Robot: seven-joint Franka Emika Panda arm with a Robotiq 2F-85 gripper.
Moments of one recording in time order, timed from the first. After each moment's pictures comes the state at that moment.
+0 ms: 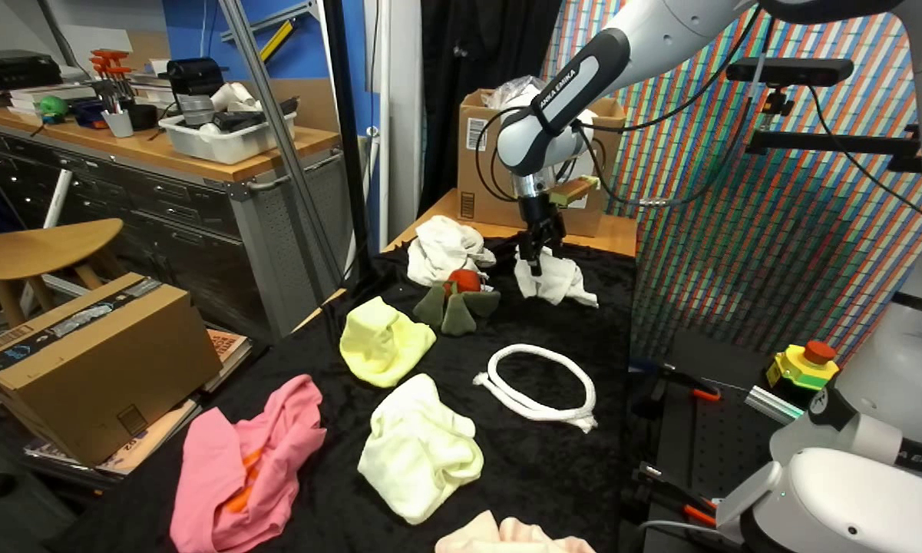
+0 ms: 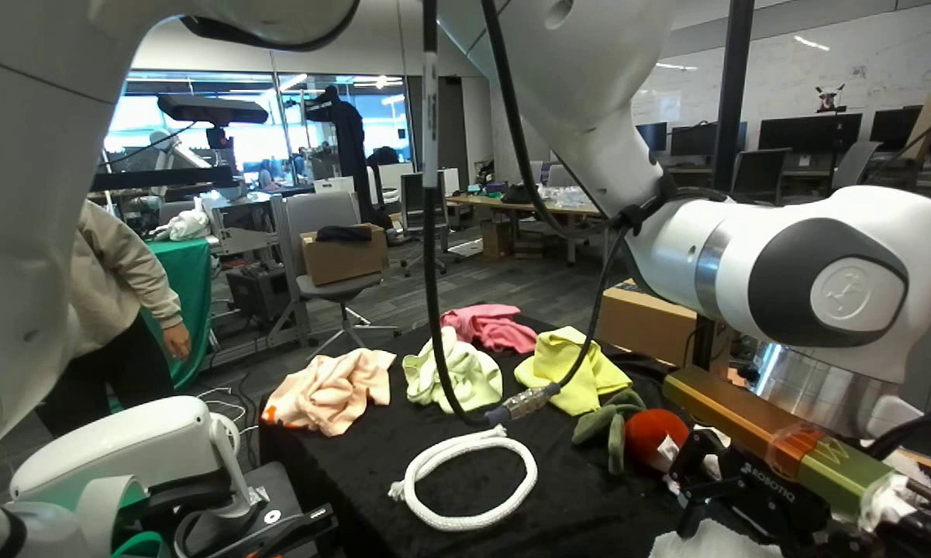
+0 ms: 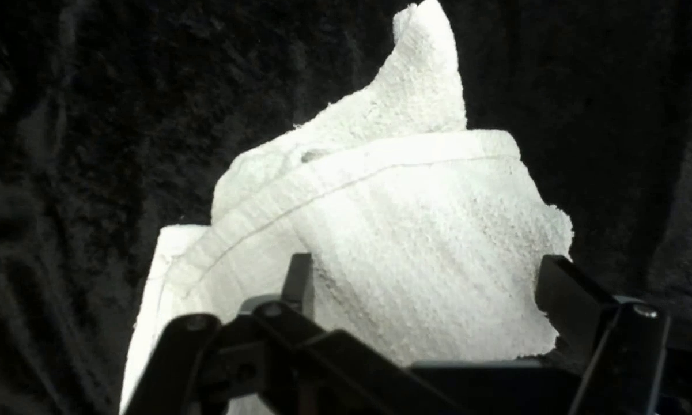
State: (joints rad) arm -0.24 0.53 -0.15 -1.88 0.00 2.06 -0.25
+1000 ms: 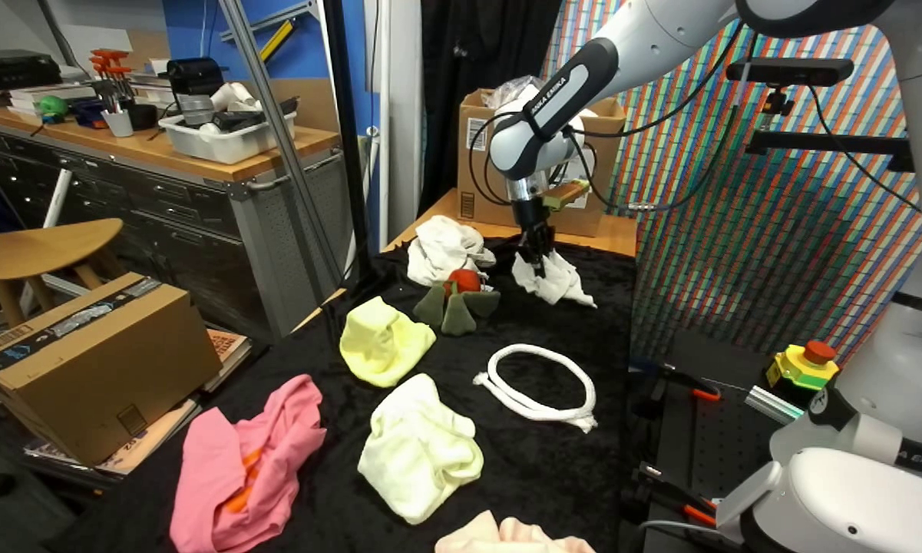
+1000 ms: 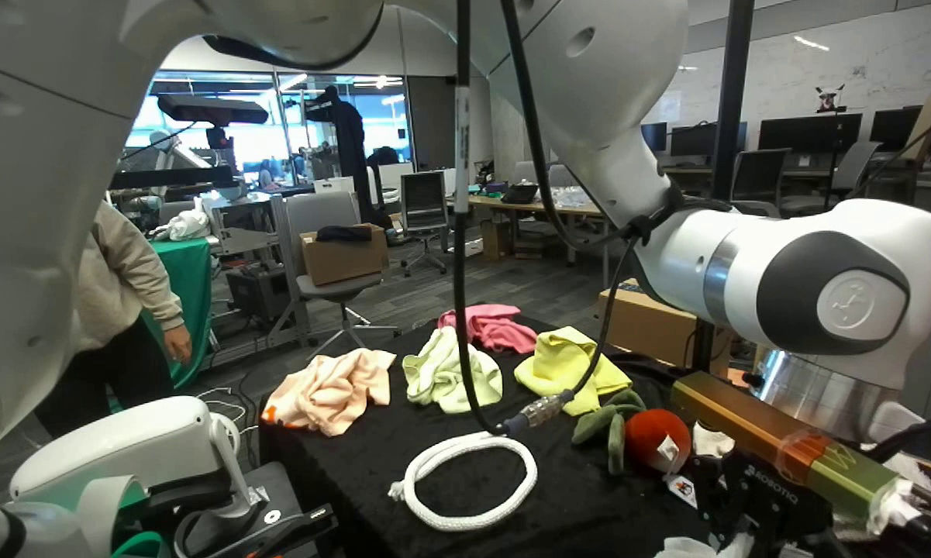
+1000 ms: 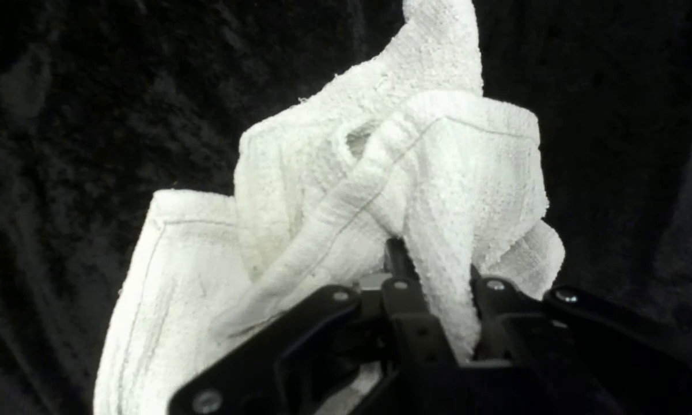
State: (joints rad) arm -0.25 0.58 -0.14 -1.83 0.00 2.05 -0.27
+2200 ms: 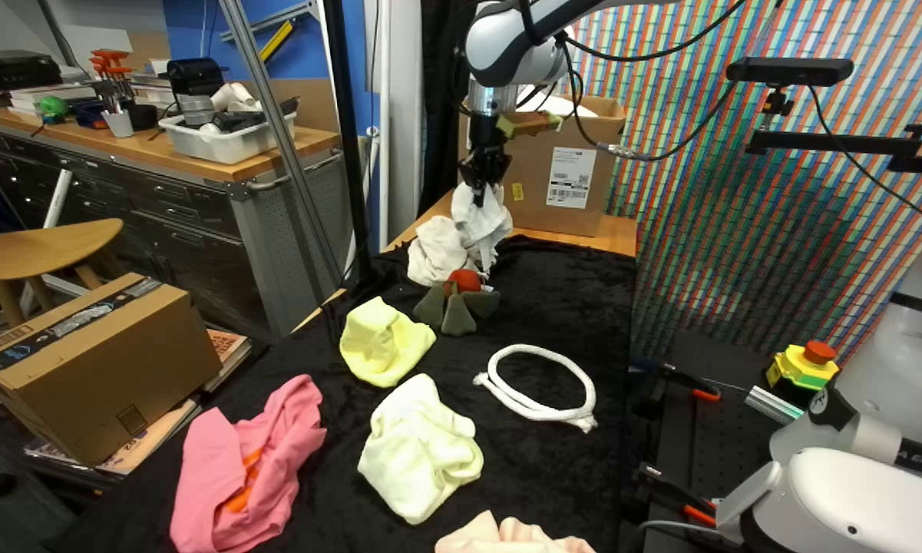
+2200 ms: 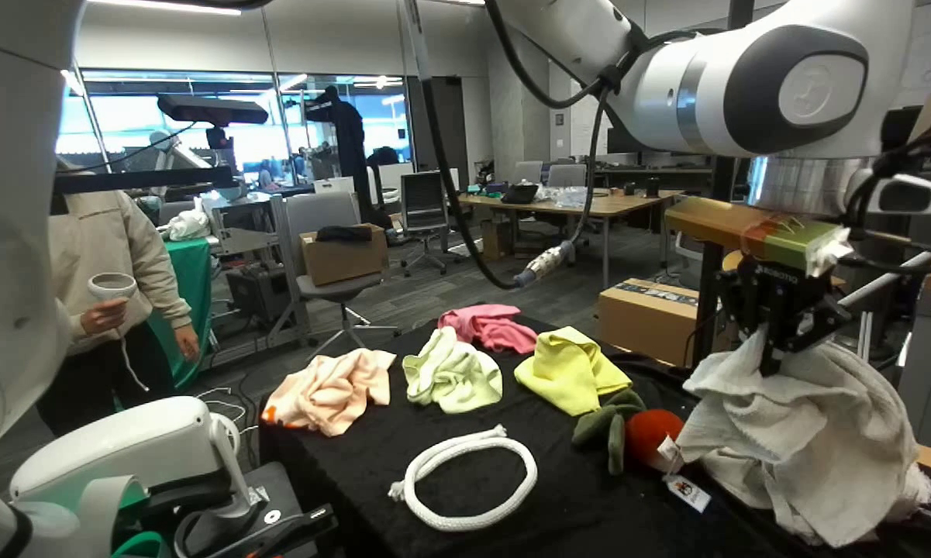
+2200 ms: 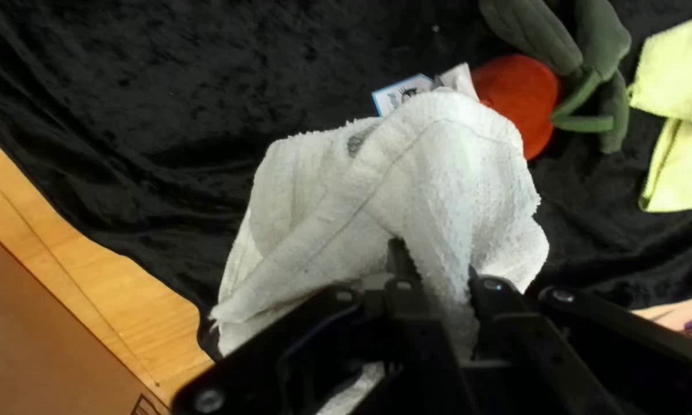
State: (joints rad) arm -0.18 0.40 -0.09 -1.70 0.10 2.12 -0.06
